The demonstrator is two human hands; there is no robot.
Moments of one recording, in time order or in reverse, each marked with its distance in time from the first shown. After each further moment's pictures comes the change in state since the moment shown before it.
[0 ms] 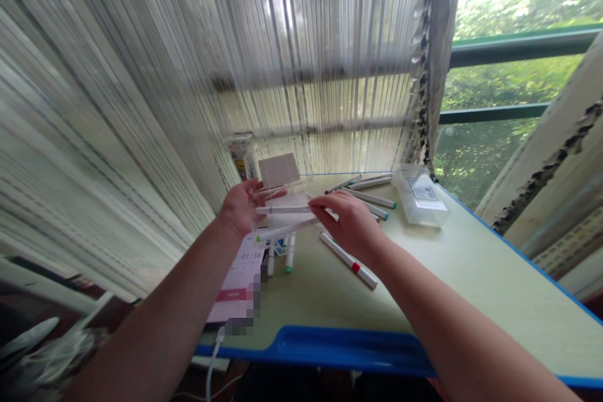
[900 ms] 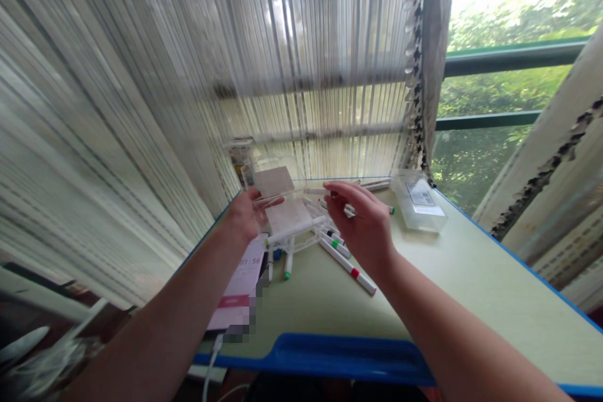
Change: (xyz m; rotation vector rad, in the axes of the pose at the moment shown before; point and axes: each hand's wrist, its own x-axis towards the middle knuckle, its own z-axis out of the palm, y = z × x) left_hand 0.014 -0.011 0.000 -0.073 0.101 0.059; right_hand 0.001 -0.018 -0.008 0.124 0.422 0.038
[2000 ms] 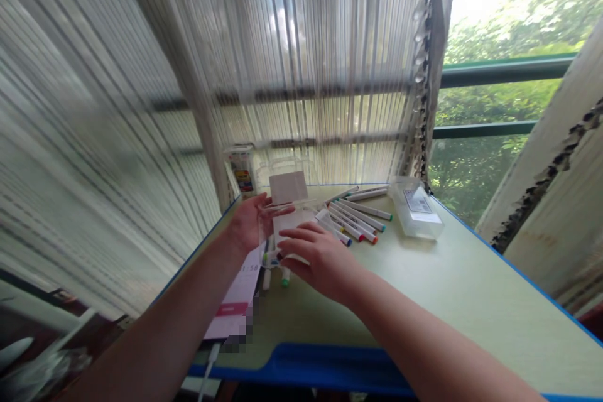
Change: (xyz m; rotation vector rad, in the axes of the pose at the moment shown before) left_hand -0.017 0.001 0.002 0.062 -0.282 -0.142; right_hand -0.026 -0.006 0.024 -0.076 -0.609 -0.329
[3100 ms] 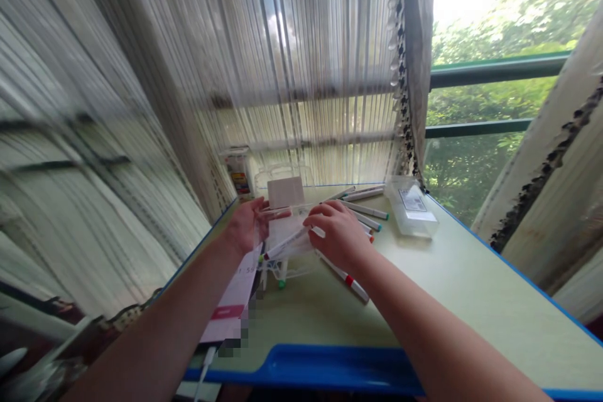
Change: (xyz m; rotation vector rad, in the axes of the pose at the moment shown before) left_hand 0.010 -0.002 -0.005 0.045 0.055 -0.017; right_hand -0.003 0.037 -0.017 -0.247 -0.026 0.257
